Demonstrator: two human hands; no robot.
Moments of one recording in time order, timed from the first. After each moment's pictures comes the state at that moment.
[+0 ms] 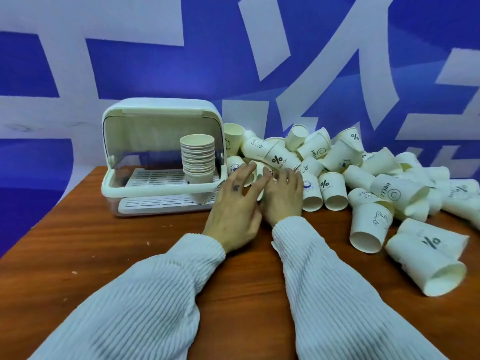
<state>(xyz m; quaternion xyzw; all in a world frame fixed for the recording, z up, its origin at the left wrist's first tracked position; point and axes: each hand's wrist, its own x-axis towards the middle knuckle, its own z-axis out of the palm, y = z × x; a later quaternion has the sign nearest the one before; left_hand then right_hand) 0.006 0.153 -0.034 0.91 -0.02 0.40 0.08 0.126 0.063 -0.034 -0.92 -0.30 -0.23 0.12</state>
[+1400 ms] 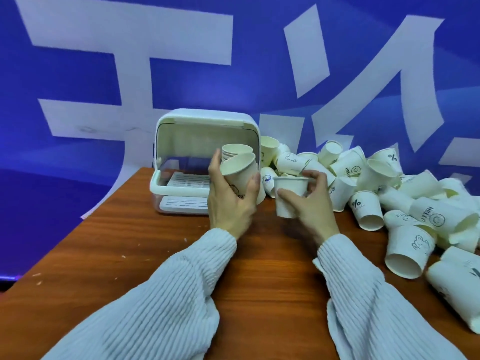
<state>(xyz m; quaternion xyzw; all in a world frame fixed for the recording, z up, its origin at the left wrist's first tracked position) -0.045 0.166 0.001 0.70 0.19 0.57 0.40 0.076 0.045 0.009 -0.72 -0.30 -0.01 0.63</state>
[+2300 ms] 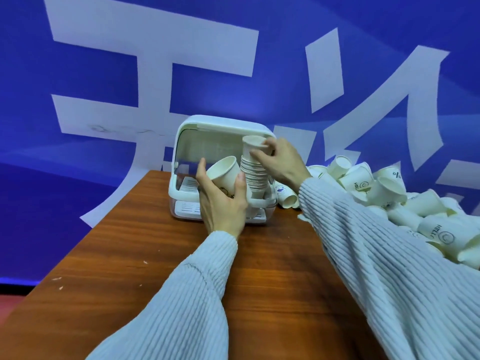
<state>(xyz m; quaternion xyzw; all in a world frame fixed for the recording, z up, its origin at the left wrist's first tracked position) -0.069 0.210 0.001 0.63 0.27 0.59 0.44 0.069 0.165 0.099 -0.81 -0.46 -0.13 0.34</state>
